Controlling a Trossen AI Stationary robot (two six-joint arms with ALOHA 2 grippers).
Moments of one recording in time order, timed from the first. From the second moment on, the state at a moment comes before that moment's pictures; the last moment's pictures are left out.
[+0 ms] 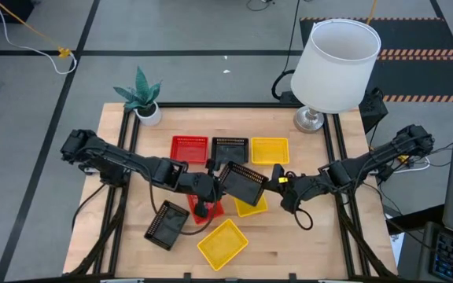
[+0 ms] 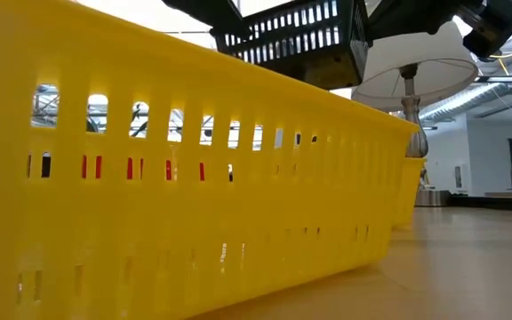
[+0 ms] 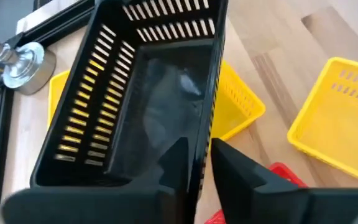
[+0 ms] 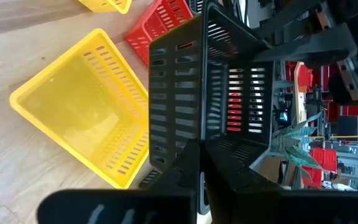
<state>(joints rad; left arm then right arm) -0.27 1.58 1.29 -0.47 -0.22 0.23 0.41 1.14 0.83 -0.34 0.41 -0.97</state>
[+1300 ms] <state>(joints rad) -0.15 1.58 1.29 -0.48 -0.43 0.09 0.43 1.43 1.26 -0.70 0.76 0.08</state>
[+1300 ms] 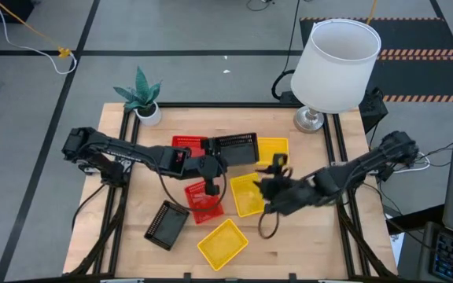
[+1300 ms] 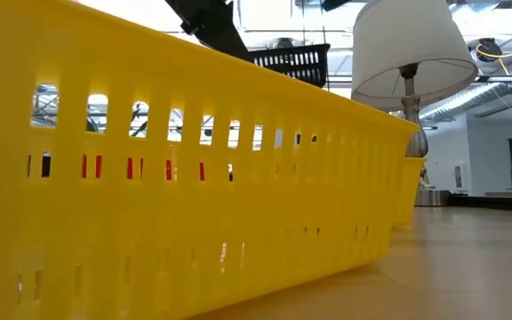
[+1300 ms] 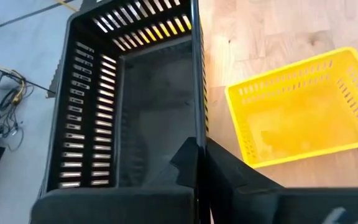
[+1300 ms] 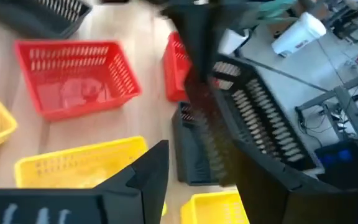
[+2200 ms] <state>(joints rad) -0.17 1.68 1.28 -0.42 -0.45 0.21 0.25 1.53 1.34 -0.76 0.53 0.09</state>
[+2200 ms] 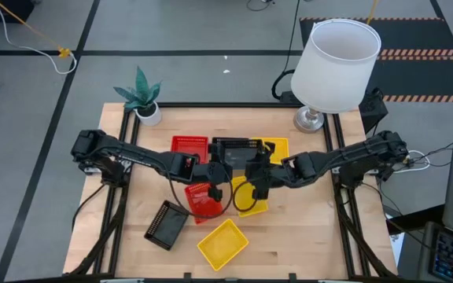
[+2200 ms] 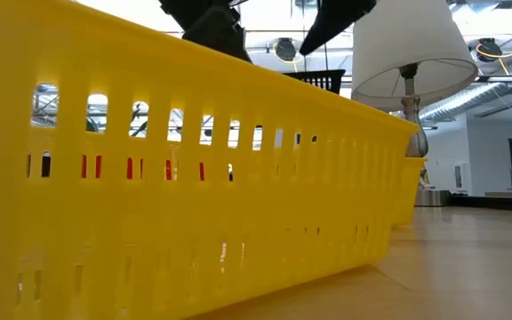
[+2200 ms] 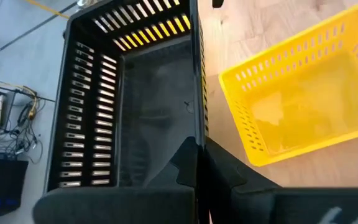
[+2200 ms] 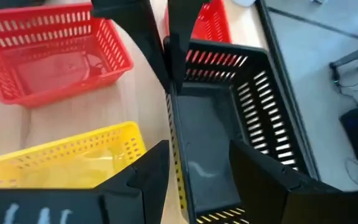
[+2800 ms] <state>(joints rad) -0.17 1.68 1.28 -0.41 -0.46 0.21 0.16 1.53 1.26 -0.74 0.39 0.03</state>
